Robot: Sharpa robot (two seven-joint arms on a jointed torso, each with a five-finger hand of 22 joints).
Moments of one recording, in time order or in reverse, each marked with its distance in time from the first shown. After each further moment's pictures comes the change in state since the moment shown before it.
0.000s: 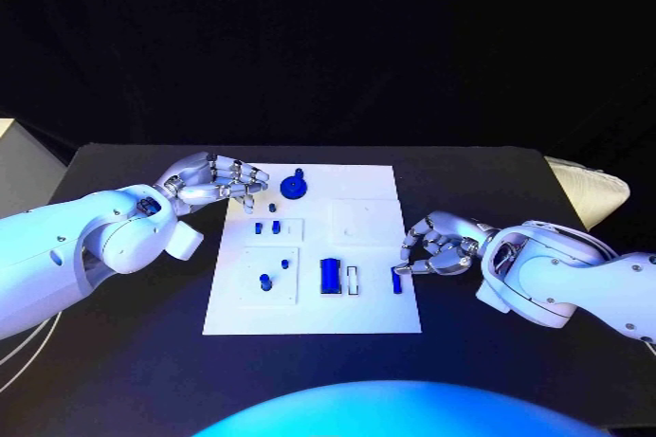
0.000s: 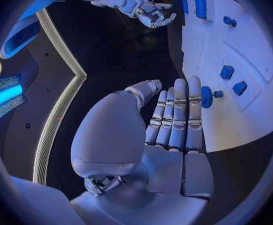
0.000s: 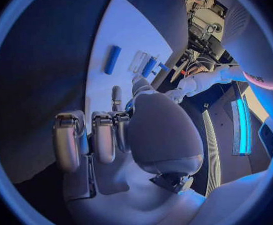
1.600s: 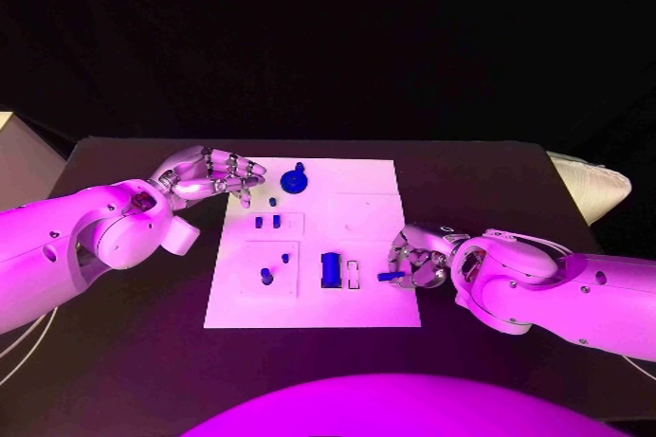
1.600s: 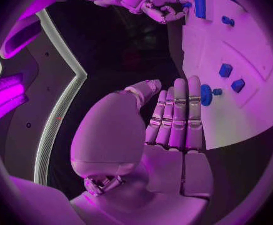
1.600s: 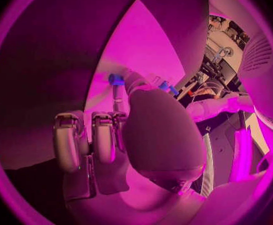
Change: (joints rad) left arm 0.000 -0.014 0.000 0.009 0.000 -0.001 0.009; left_hand 0.000 0.000 0.000 0.000 0.000 0.000 0.000 0.000 -0.001 0.000 0.000 0.000 0.000 0.000 0.000 0.000 0.001 0.000 0.000 0.000 0.000 0.000; right arm -0.066 0.131 0.007 -0.034 -0.273 0.029 -0.180; right_hand 0.188 -0.078 0.233 -0.016 0.093 0.100 -0.010 -0.068 -0.037 0.000 -0.007 0.000 -0.001 0.000 0.000 0.000 0.000 0.000 0.000 0.000 0.004 0.000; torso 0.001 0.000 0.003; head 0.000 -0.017
